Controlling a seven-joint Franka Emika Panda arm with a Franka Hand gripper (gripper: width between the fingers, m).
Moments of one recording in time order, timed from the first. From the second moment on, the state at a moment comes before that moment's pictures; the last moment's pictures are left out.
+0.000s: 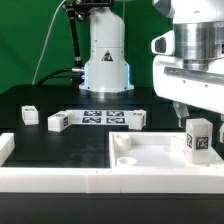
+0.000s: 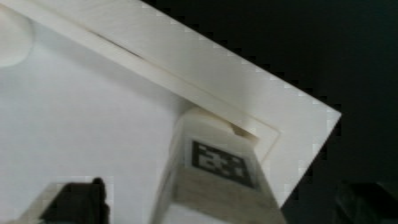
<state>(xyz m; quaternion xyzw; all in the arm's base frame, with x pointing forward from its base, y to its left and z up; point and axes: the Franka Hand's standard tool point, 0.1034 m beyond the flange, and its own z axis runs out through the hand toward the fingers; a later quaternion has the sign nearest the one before) 0.623 0.125 0.076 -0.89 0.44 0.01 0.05</state>
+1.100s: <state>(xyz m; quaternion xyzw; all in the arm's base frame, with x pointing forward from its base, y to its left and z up) 0.624 0.123 0.075 -1.00 -0.03 -0.01 0.03</state>
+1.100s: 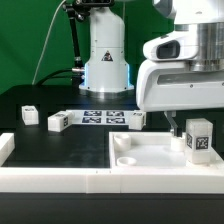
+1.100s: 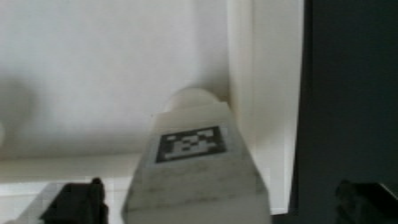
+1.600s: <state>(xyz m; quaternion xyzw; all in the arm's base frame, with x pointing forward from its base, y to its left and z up) 0.624 0.120 0.075 -1.00 -0.03 -0.01 0.03</state>
